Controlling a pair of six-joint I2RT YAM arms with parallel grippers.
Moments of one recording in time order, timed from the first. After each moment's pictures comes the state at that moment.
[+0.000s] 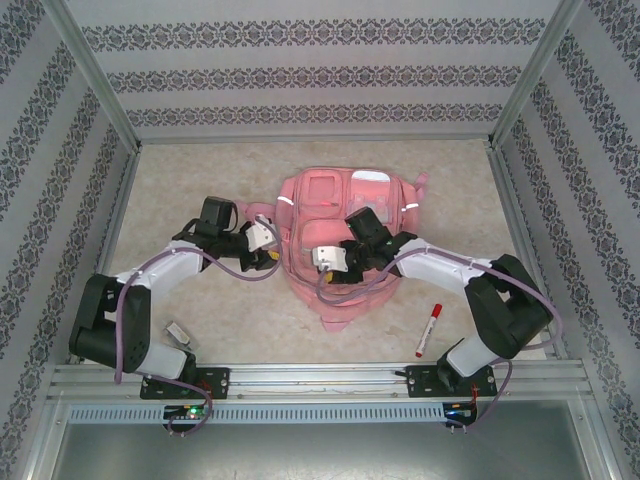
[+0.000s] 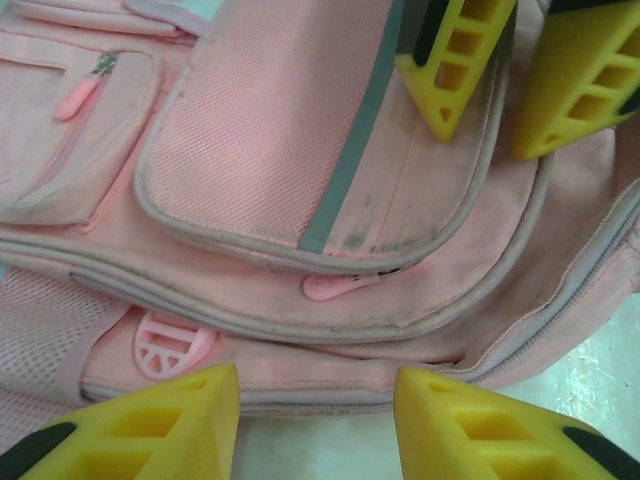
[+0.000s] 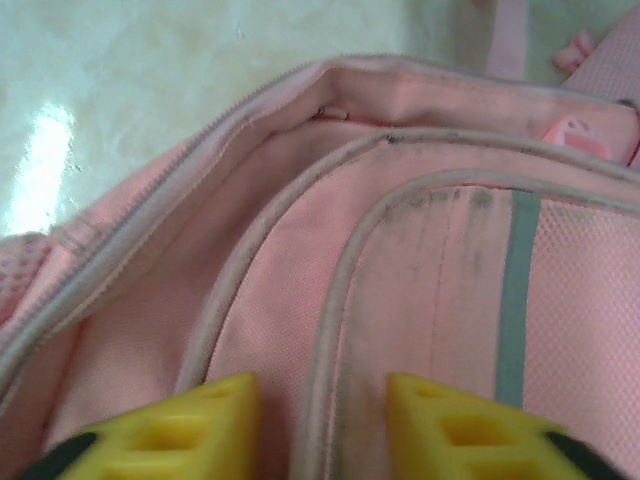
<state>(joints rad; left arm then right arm) -0.24 1.45 0.80 -0.24 0.74 0.85 0.63 1.56 0.89 -0.30 -0.43 -0.95</state>
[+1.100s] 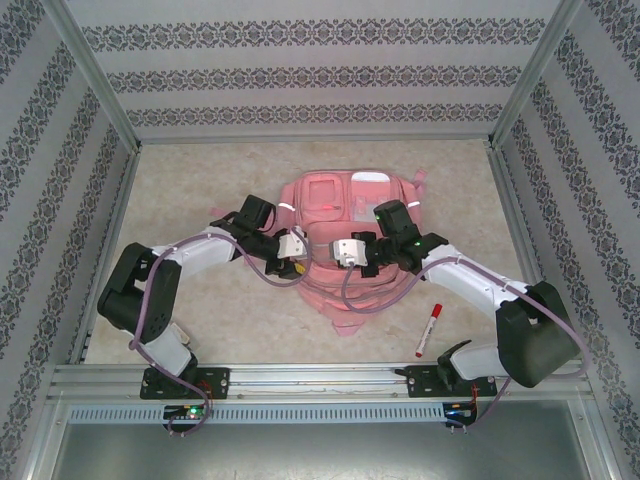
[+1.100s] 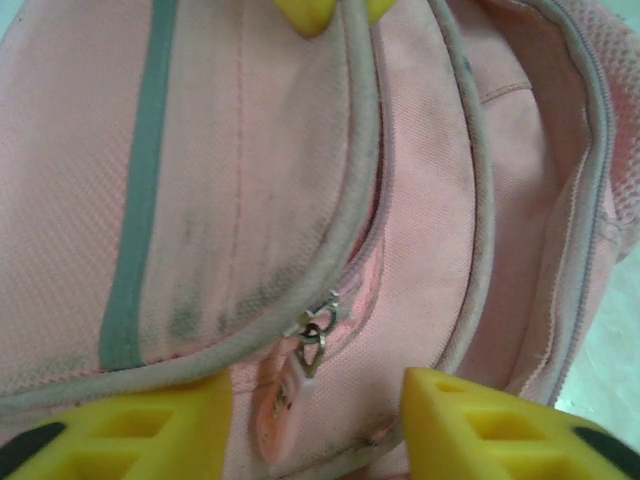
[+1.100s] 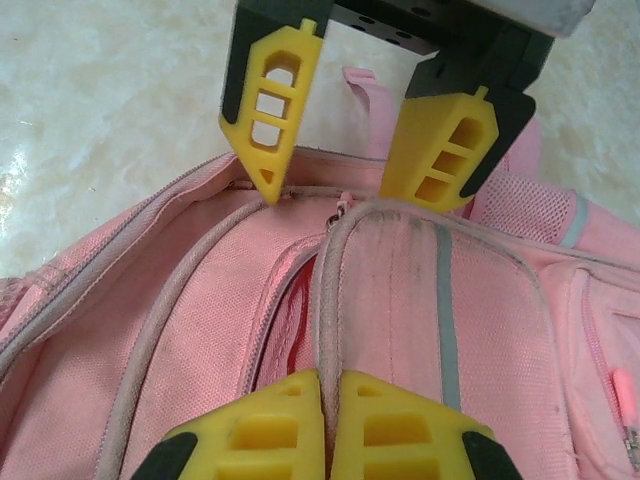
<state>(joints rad) -0.43 1.67 0.96 -0.31 0.75 0.98 0.51 1.37 0.81 -0.29 -0.61 -1.06</state>
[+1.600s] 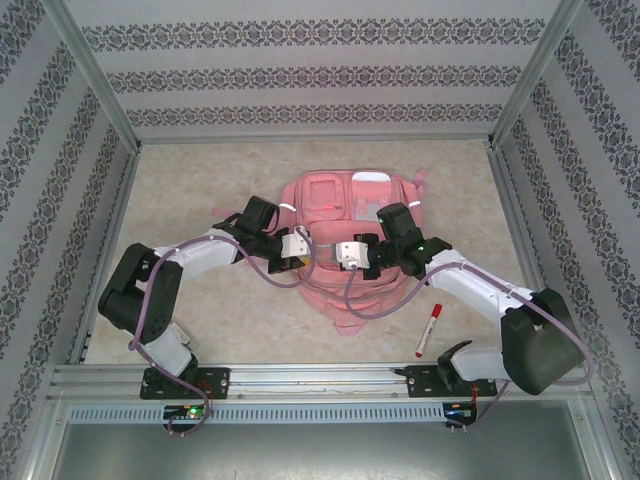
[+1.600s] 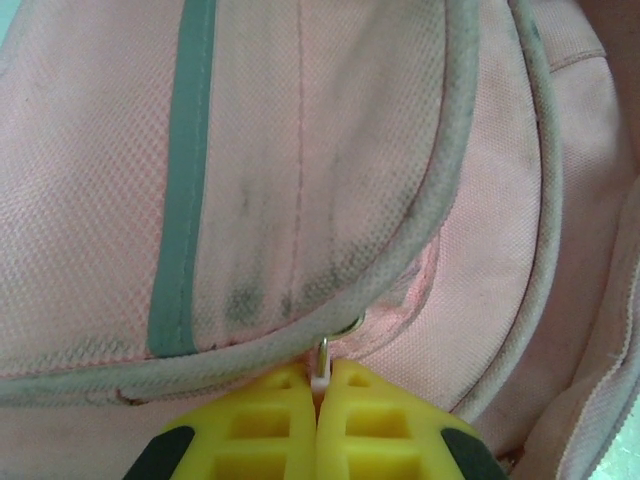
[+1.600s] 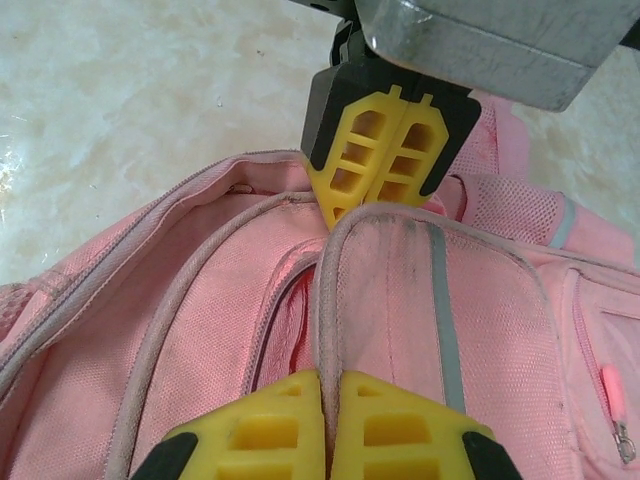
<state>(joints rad) -0.44 1.66 0.95 -0.26 0.66 0.93 0.51 1.32 0.77 -0.27 -0.60 -1.07</state>
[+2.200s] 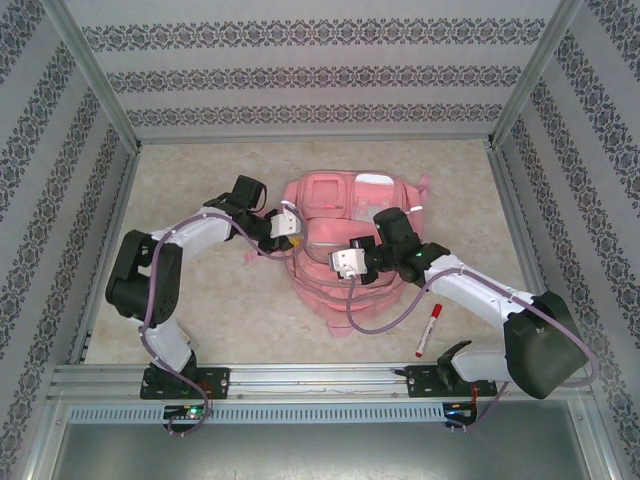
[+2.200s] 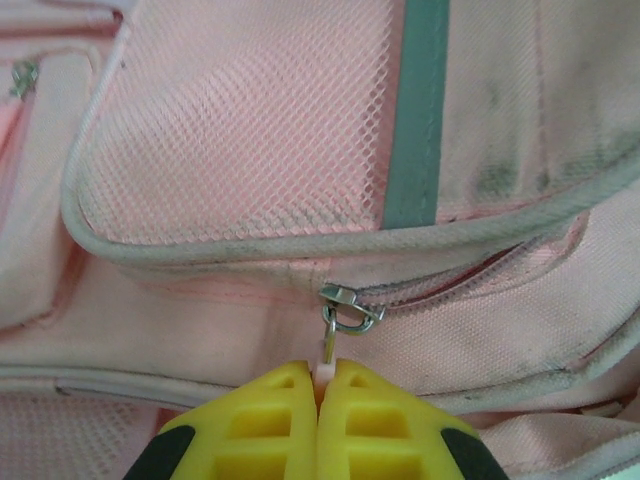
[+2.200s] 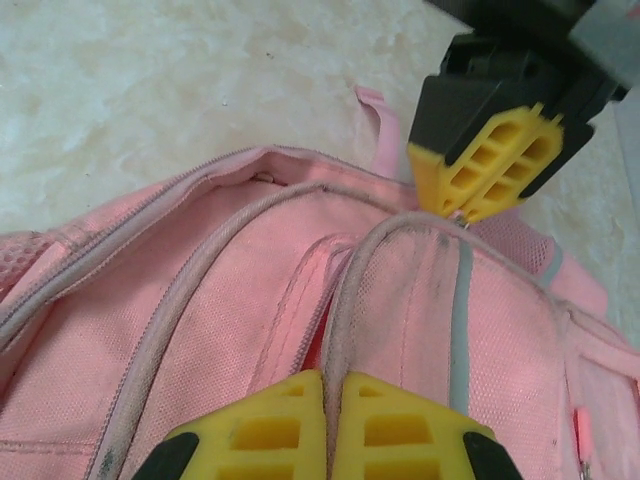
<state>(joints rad) -0.31 1.78 1.14 -0.46 0.70 1.03 0.55 1.30 0.74 -0.21 -0.56 -1.14</state>
